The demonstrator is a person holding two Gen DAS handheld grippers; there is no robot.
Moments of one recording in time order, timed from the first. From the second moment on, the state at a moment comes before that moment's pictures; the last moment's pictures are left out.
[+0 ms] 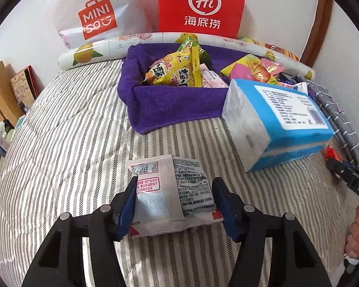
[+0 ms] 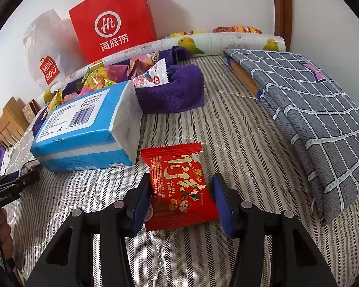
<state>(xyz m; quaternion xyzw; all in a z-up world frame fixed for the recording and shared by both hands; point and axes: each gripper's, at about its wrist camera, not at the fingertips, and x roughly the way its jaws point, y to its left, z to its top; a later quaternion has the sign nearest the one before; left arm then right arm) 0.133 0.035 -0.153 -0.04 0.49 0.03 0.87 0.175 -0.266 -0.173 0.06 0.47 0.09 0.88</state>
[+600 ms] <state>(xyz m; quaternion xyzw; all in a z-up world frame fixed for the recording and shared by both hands) 0.118 0.026 -0.114 -0.05 0.47 0.00 0.88 0.128 -0.237 -0.115 0.02 0.43 0.13 0.90</state>
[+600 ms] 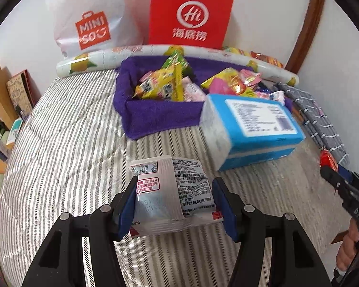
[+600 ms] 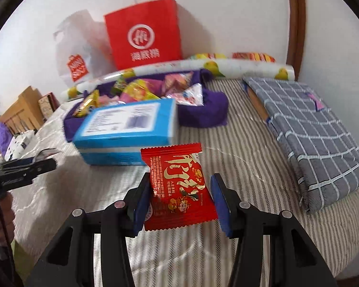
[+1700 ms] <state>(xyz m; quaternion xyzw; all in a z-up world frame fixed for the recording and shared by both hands) 0.136 -0.014 -0.041 -0.05 0.43 -0.06 0.90 0.128 -0.213 -0.030 0.02 0.37 0.14 0.92</state>
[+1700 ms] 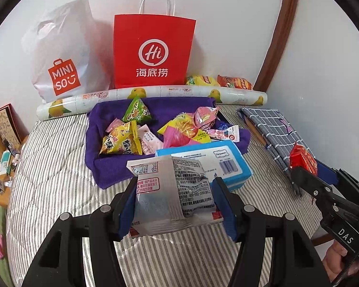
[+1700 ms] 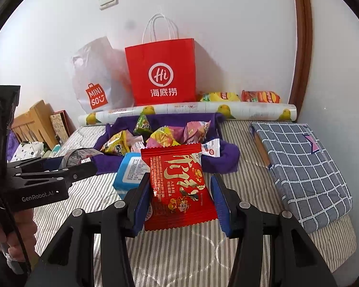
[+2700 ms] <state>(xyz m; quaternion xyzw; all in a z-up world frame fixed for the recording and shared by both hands) 0.187 -0.012 -0.028 -0.06 0.43 -0.08 0.90 0.181 -0.213 -0.017 0.05 0.37 0.13 0.92</state>
